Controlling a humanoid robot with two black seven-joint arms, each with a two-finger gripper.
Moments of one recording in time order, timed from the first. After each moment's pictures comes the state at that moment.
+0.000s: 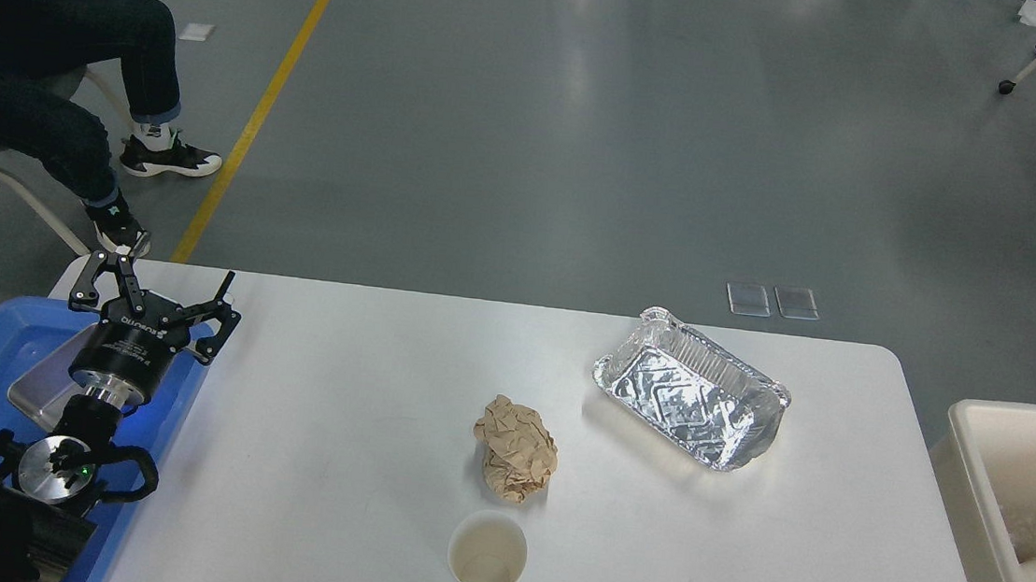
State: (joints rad) left arm -0.49 0.13 -1.31 -0.36 -0.02 -0.80 -0.08; right arm 0.86 -1.69 -0.02 1.59 -0.67 0.53 0.11
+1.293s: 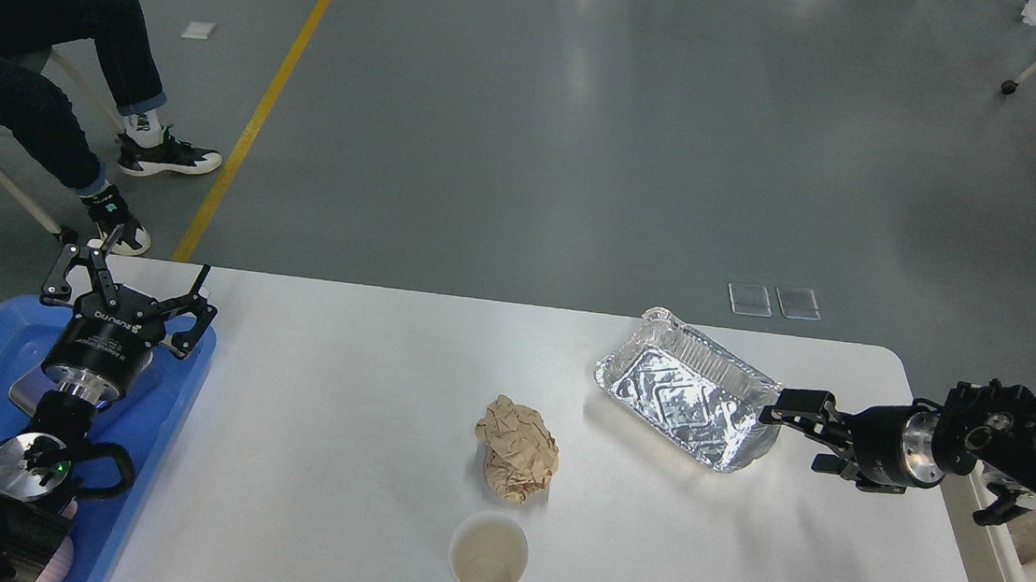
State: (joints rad) left arm -0.49 0.17 -1.31 -0.36 -0.02 -0.80 -0.09; right arm 0.86 -0.57 0.00 0.82 -0.67 0.47 0.11
